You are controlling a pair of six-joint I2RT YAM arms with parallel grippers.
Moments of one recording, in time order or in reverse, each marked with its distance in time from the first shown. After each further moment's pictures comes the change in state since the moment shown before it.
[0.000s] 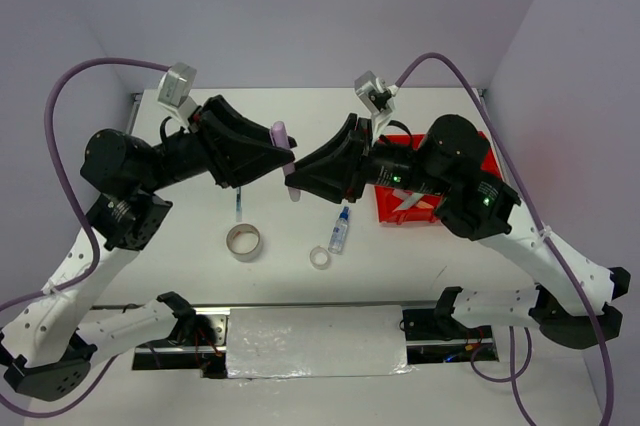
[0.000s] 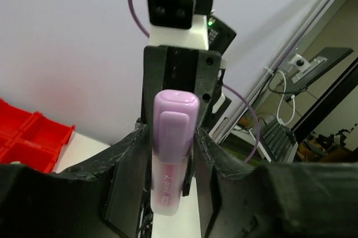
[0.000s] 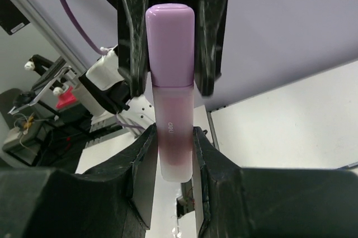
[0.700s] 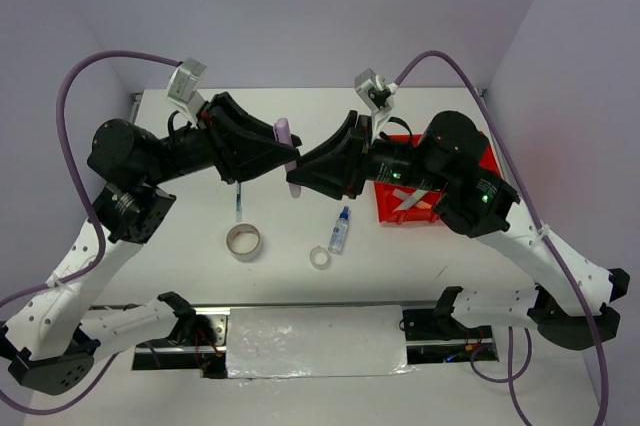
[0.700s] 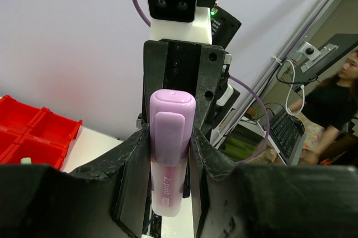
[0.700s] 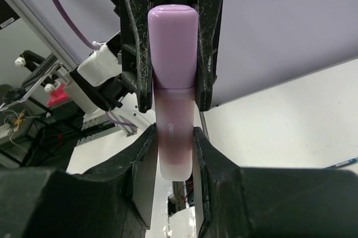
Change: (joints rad) left arm -0.005 0.042 0.040 -0.052 0.051 0.063; right arm -0.027 0.010 0.000 0.005 -0.032 -0.032
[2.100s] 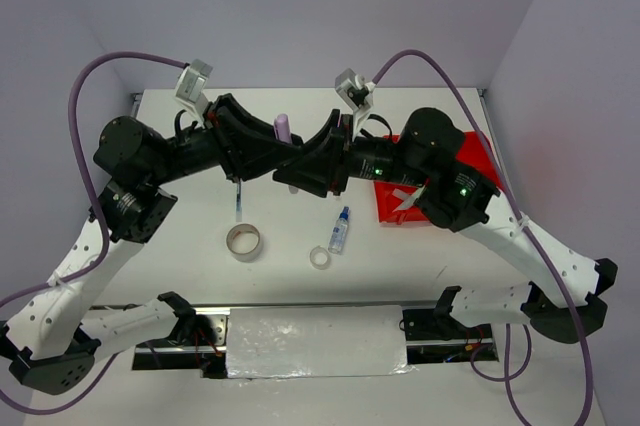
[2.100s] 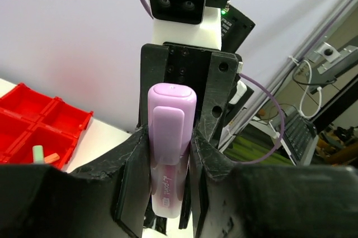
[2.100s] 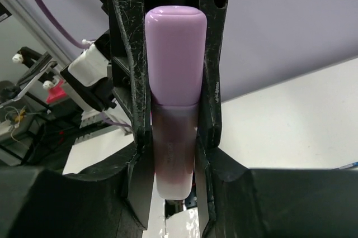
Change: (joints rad) left arm 0.003 0.002 0.000 -0.061 -0.024 0.035; right arm -0.004 0.058 -0.012 0.056 -0.015 0.000
